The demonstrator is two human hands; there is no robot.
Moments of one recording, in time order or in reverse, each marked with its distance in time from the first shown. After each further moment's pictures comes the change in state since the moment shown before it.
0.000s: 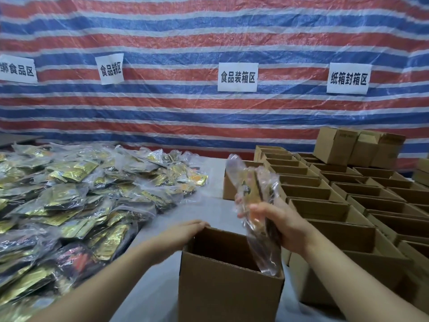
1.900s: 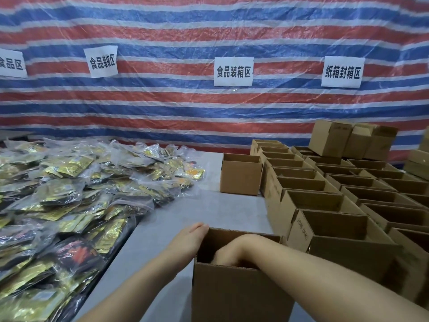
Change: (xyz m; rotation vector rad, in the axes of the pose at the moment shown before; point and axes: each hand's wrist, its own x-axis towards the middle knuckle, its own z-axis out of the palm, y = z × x) left_hand -0.008 -0.006 0.044 -0.093 0.246 0.029; right_hand 0.042 0.057 0.082 -0.854 -0.708 0.791
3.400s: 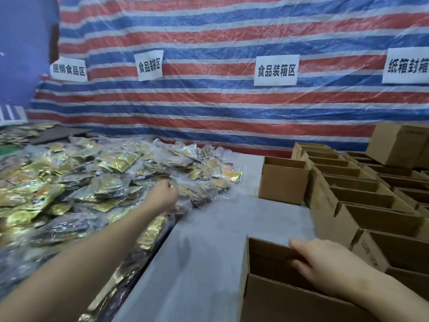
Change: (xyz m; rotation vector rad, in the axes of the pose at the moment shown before) left_hand 0.103 -0.041 -0.172 0.557 0.494 -0.139; right_hand -0.051 0.056 -0.002 -0.428 0.776 -0.084
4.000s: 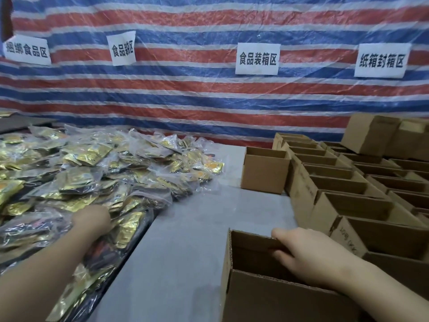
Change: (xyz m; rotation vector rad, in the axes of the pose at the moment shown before) left_hand 0.021 -0.119 0.007 0.841 -0.137 -0.146; right_hand -0.005 0.008 0.002 0.003 0.015 0.009
